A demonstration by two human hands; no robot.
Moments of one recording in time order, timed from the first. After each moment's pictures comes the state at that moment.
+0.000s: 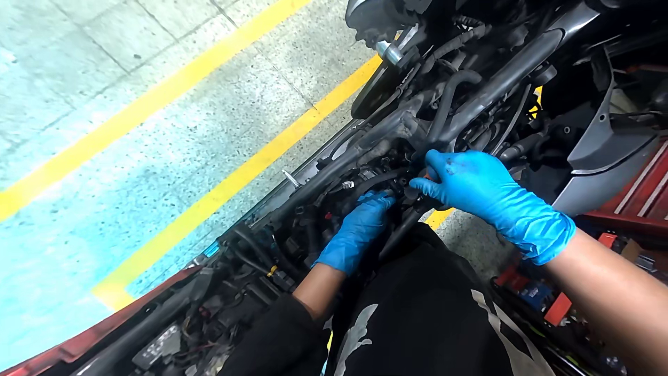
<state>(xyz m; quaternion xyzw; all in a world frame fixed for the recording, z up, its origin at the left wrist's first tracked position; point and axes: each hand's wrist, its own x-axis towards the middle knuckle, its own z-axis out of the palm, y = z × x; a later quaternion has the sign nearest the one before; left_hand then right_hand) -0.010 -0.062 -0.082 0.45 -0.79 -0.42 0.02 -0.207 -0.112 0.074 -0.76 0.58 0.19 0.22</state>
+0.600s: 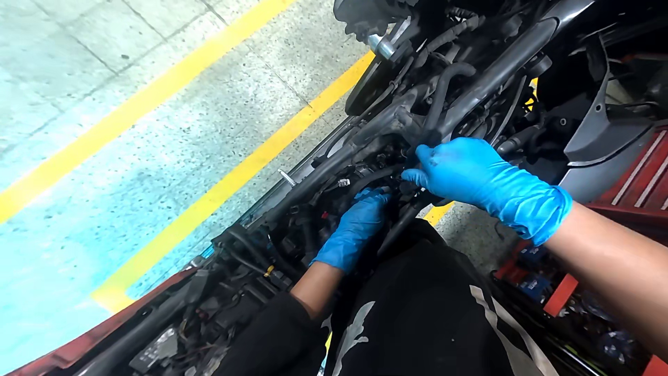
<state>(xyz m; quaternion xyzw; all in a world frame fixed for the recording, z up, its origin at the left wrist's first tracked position) -0.014 -0.067 -0.071 0.47 -0.77 -0.43 -0.04 -0.192 -0.130 0.088 -0.74 0.56 0.29 0.24</state>
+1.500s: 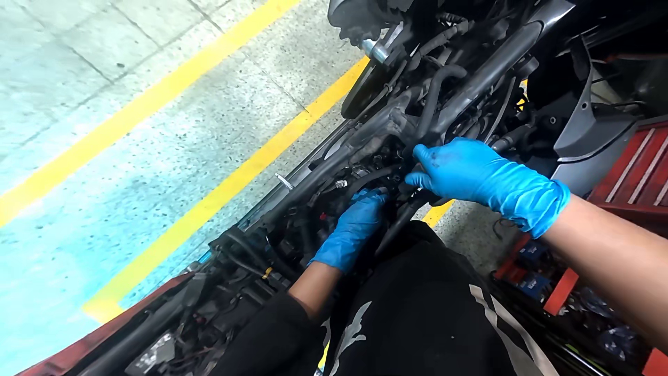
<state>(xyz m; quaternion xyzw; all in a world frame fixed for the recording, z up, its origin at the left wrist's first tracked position) -0.013 -0.064 -0.078 0.46 -0.78 -0.42 -0.02 -0.204 -0.127 0.085 -0.75 0.55 0.29 0.25</state>
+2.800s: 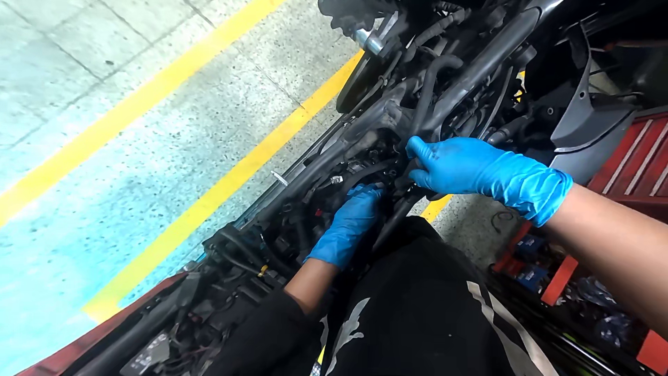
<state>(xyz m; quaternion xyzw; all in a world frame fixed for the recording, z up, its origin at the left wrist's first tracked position) -0.014 -0.066 -0.071 0.46 -0.78 -0.42 -0.03 -0.206 -0.128 0.086 -0.71 0.55 0.30 0.31</state>
